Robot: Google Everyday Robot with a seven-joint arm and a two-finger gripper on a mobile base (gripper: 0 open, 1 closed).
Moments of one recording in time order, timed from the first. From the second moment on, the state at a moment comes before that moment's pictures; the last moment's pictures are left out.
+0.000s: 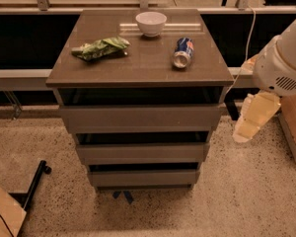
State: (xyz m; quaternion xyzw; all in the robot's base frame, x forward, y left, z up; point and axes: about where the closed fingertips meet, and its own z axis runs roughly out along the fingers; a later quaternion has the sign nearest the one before) arm 0.473 -0.211 0.912 -0.58 0.80 -0.01 0.18
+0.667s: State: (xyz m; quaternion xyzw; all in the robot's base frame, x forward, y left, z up) arm 0.494 -0.180 0.845 -0.57 0.79 0.10 0.21
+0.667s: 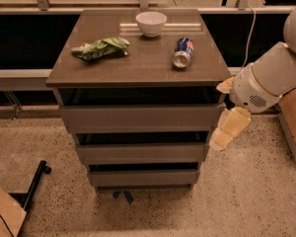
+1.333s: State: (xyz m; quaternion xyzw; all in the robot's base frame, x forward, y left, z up) arm 0.482 -0.180 0.832 -0.57 0.79 0.11 0.19
